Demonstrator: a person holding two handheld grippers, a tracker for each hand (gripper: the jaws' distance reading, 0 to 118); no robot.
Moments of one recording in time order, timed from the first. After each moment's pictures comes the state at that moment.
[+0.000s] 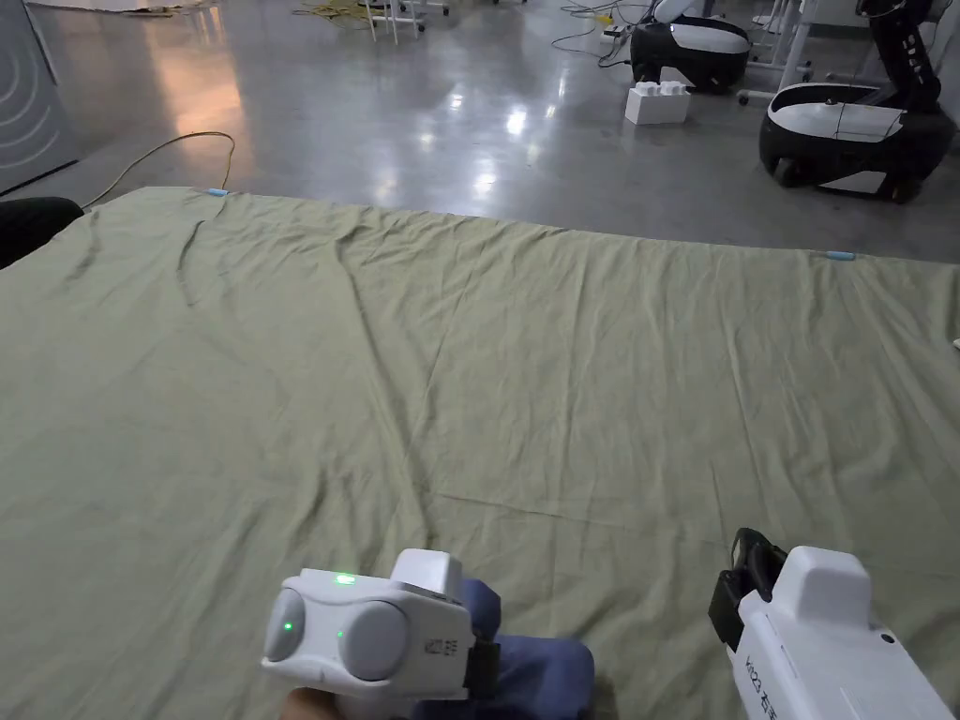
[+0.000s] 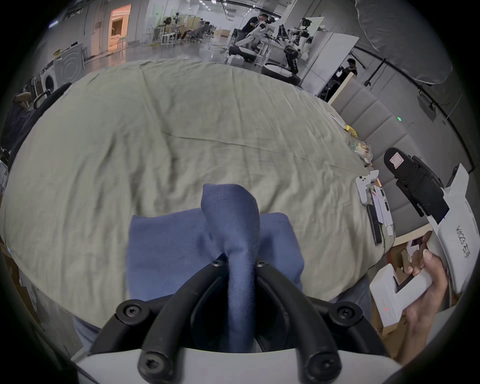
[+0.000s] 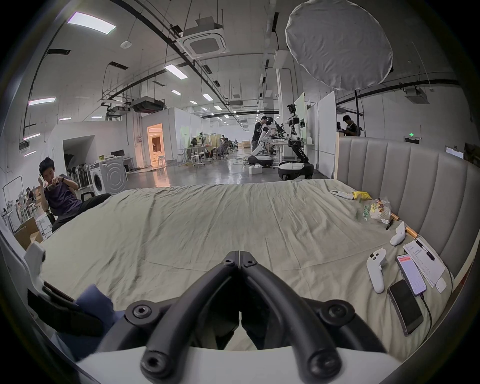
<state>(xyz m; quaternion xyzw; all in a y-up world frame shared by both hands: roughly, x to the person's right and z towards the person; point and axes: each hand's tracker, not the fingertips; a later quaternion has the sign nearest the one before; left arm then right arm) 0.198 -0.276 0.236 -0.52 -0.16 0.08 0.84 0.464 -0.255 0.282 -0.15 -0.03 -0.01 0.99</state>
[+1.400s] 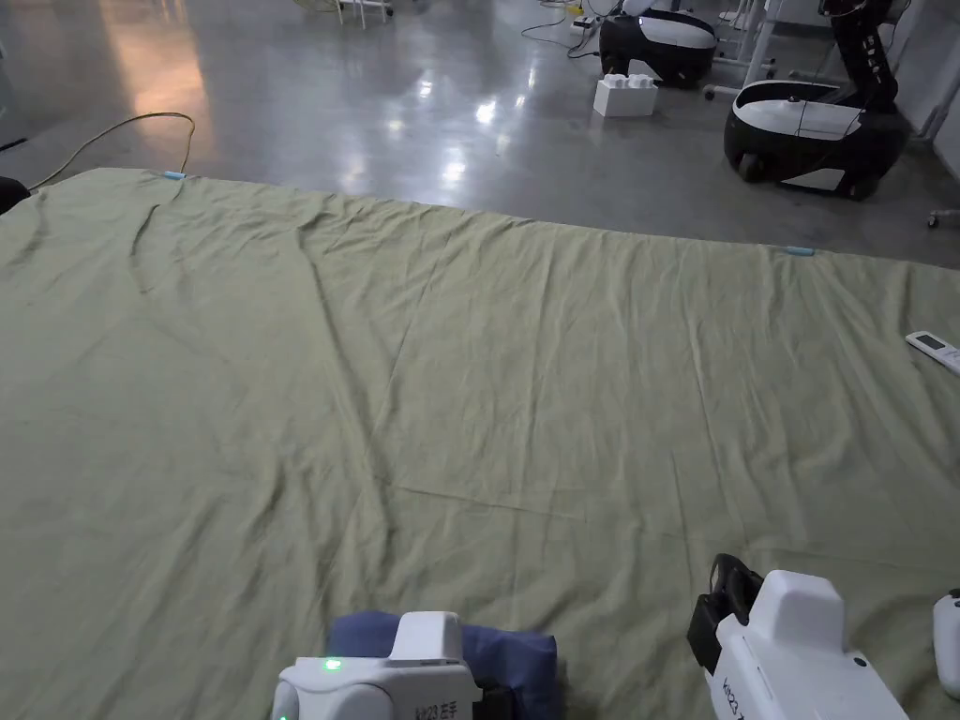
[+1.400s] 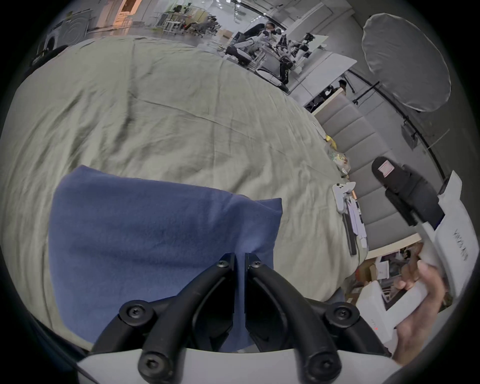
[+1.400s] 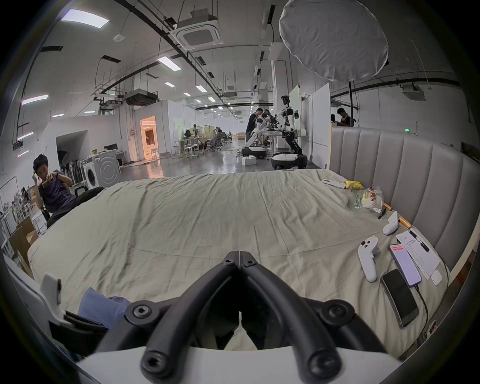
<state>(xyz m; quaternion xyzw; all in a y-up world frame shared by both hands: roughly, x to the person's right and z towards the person) 0.223 -0.340 0.254 -0.50 -0.20 0.18 0.83 0.477 -0.270 0.289 -0.18 -0.04 -0.01 0.98</state>
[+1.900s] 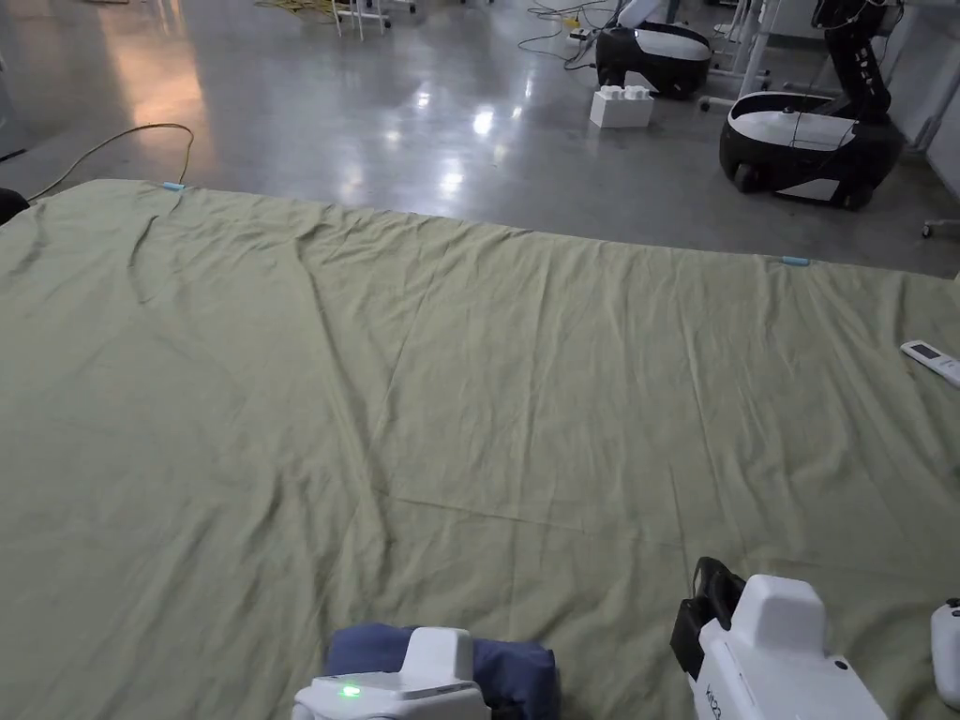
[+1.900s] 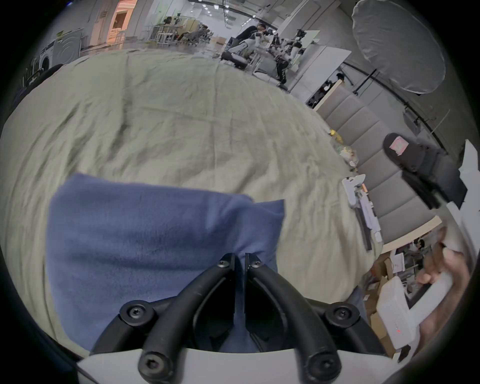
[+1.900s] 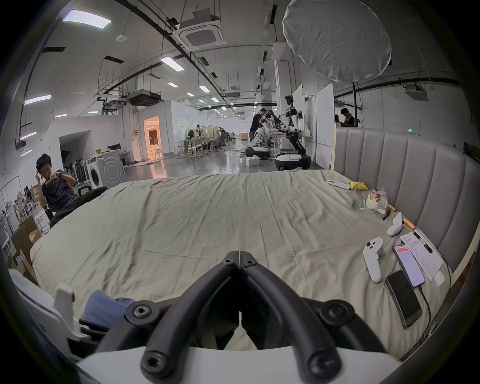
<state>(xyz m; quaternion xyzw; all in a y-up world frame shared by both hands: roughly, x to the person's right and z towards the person) 0.225 -0.335 0.258 -0.47 -0.21 0.14 0.85 0.467 -0.265 0.288 -0.18 -0.03 -0.01 0.98</state>
